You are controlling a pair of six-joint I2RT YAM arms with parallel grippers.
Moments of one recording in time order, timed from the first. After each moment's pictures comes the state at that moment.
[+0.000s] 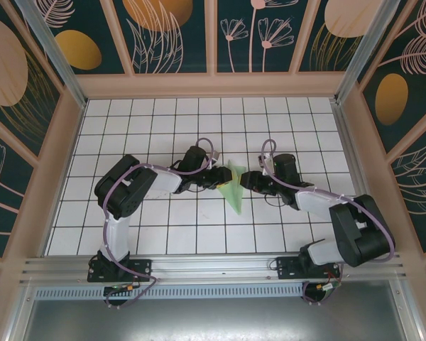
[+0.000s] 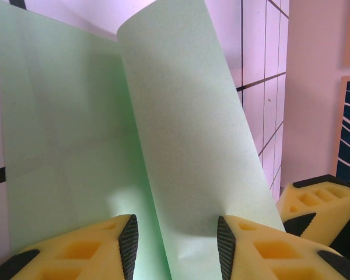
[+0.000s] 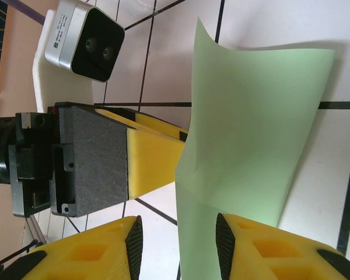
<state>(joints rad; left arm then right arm) -0.65 2.02 0.96 0.42 0.62 -0.99 0.38 1.40 0.49 0.22 -0.60 0.64</state>
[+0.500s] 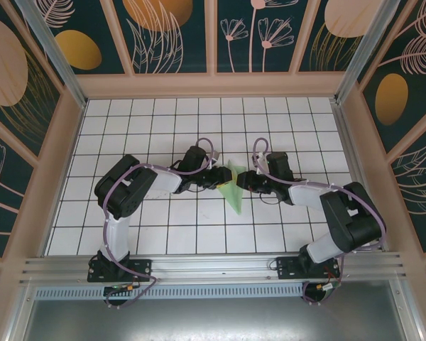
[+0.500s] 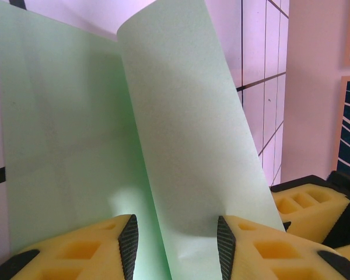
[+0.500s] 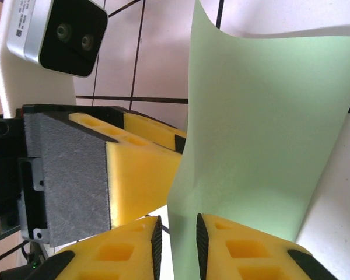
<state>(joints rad) -0.65 2.02 0.96 0.42 0.62 -0.99 0.41 1.51 0.55 0.23 -0.59 0.63</state>
